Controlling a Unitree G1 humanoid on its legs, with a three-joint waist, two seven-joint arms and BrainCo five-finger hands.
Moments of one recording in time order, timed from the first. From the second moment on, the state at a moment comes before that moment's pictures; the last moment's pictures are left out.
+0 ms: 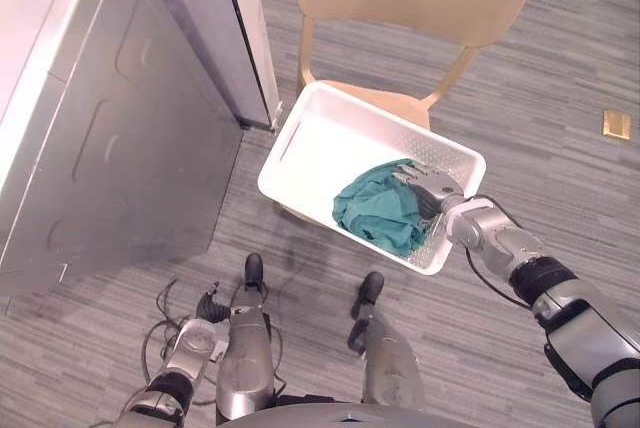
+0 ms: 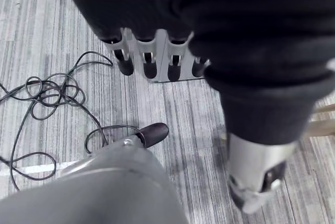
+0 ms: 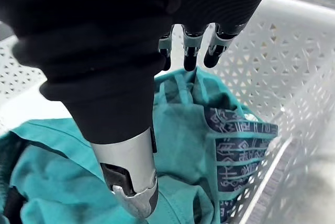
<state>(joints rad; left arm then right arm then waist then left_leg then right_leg) -0.15 0.17 -0.18 0.95 0.11 -0.02 0.20 -0.65 -0.75 0.66 0.68 -0.71 -0.12 -0.08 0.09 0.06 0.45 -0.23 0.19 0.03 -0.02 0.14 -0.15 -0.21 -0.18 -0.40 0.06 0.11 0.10</state>
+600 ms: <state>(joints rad) -0.22 0.15 -0.18 0.97 0.04 -0.02 0.22 -0.73 -0.67 0.62 0.91 -0.79 -0.06 -0.16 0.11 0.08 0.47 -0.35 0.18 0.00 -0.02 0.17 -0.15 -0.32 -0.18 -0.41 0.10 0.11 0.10</state>
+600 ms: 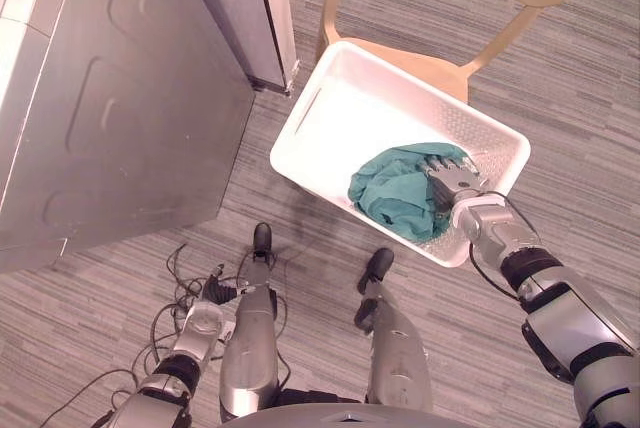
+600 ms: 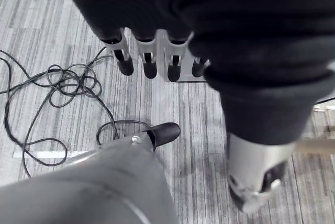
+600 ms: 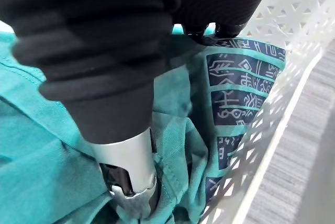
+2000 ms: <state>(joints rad) -0.25 0.03 -0.19 0.96 -0.09 0.02 0.30 -0.84 -0.18 -0.30 1.13 0.75 -0.07 -0.42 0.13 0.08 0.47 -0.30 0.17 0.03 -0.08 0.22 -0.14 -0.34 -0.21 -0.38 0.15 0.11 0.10</state>
